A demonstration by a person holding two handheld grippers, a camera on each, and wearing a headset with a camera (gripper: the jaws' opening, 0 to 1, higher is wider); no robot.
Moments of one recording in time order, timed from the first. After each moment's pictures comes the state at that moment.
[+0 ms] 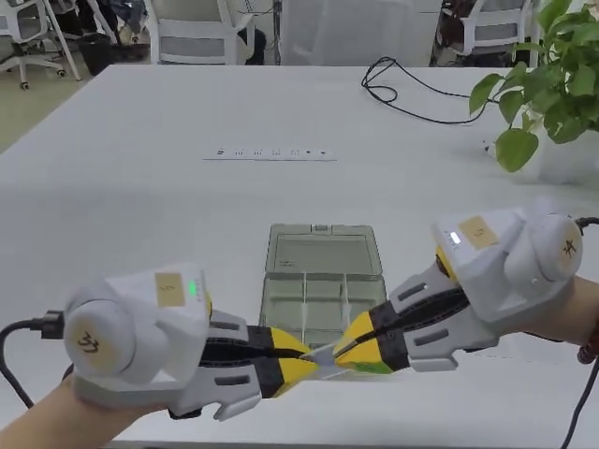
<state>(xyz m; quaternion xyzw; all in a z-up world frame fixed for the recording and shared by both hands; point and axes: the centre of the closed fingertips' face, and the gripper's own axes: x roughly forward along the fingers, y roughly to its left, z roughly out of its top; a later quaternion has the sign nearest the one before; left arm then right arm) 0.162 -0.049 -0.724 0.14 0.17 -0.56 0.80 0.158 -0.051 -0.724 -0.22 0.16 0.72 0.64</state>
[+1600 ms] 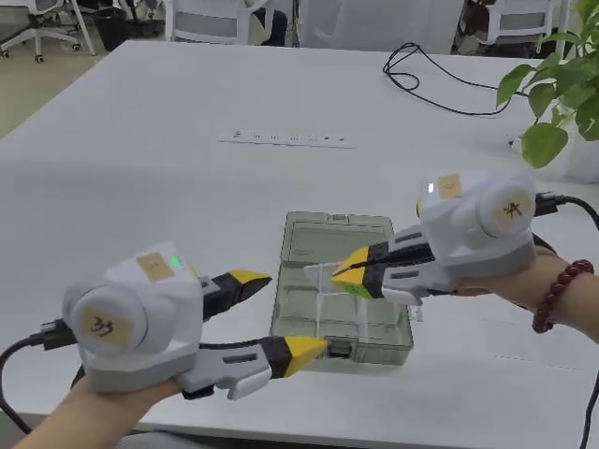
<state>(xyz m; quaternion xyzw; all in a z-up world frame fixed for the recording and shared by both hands) 0.211 -0.010 -0.729 0.06 0.16 -0.42 0.89 0.255 -0.034 -0.738 -0.22 0.19 0.60 0.75</state>
